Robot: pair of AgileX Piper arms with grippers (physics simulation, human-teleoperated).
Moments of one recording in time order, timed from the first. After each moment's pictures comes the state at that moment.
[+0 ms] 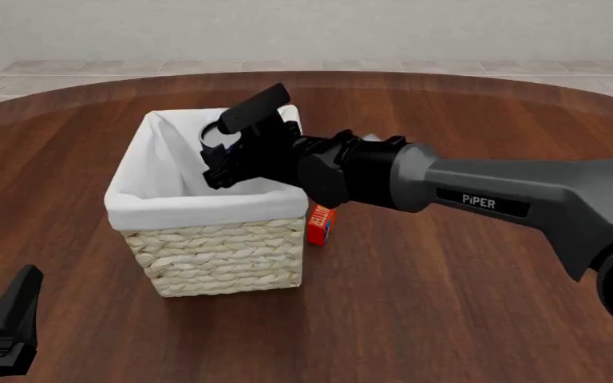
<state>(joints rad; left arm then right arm) 0.00 0.00 -0.01 0.01 0.00 0.79 1.95 -1.45 -0.06 -0.06</state>
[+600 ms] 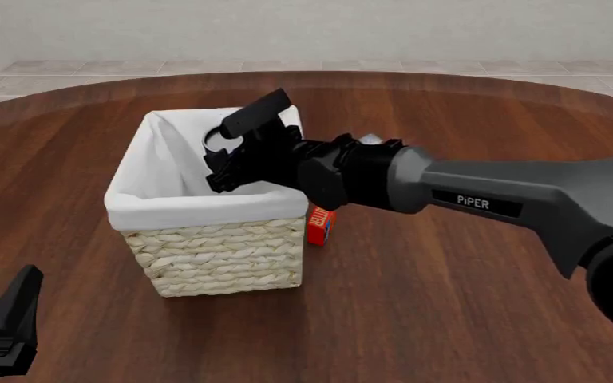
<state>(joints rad) 0.00 0.00 -0.01 0.01 0.00 0.78 1.97 -1.45 -0.06 -0.06</state>
